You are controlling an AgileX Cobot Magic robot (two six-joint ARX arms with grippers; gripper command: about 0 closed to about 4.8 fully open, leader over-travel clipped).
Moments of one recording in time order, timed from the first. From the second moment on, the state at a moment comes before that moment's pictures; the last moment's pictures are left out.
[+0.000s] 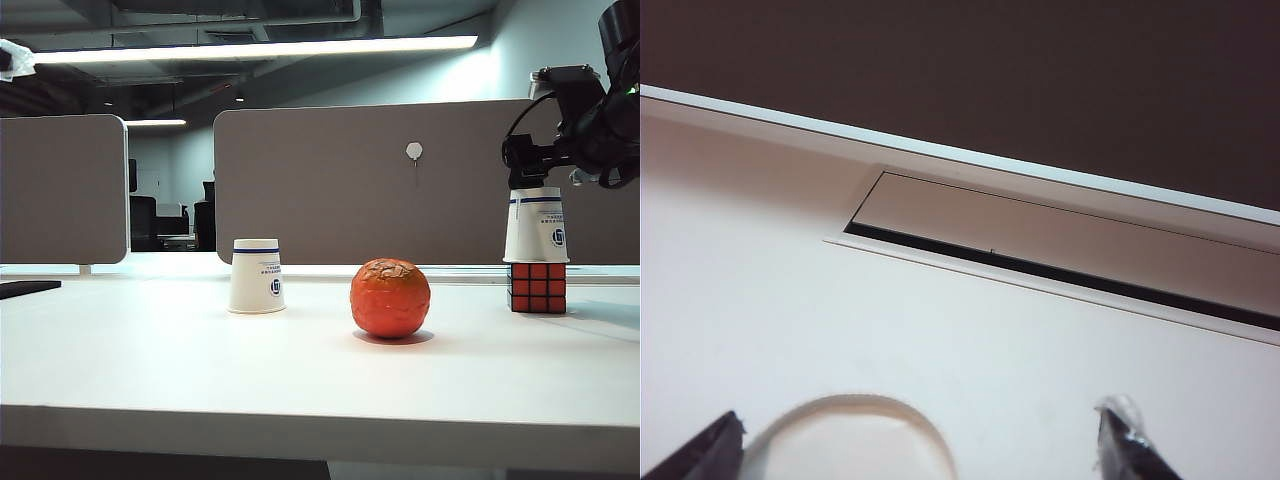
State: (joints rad) left arm -0.20 0.00 0.01 0.16 0.56 -0.11; right arm 0.04 1.72 1.00 0.49 -0.05 -0.11
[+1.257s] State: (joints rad) left arm -0.20 0.00 0.01 0.16 0.56 -0.11; right arm 0.04 1.72 1.00 0.51 -0.08 -0.11
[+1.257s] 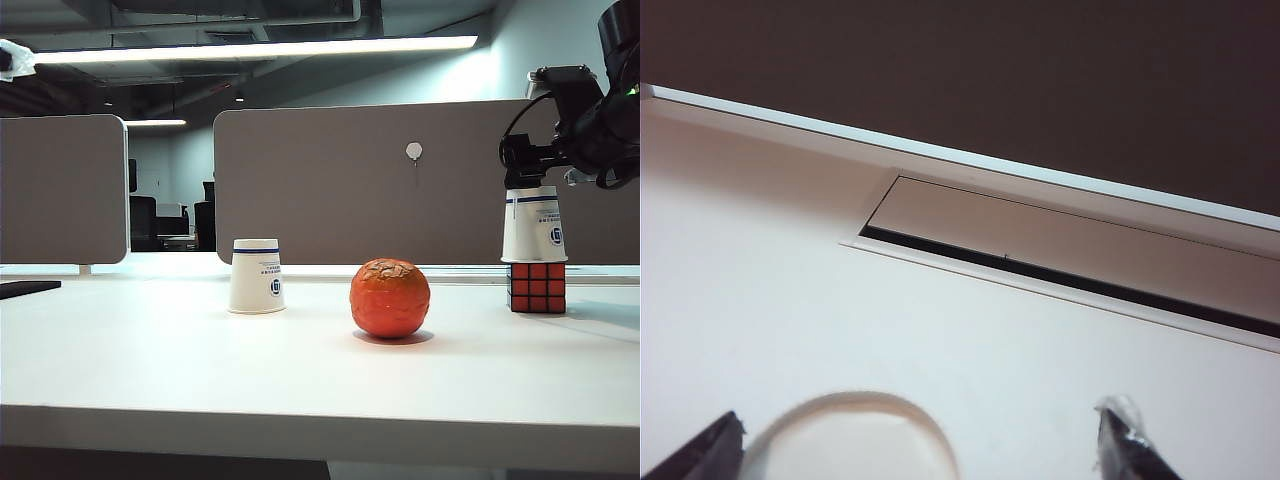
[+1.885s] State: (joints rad) left arm -0.20 0.01 0.01 0.16 0.55 -0.11; right arm 0.05 1.72 1.04 0.45 -0.11 -0.11
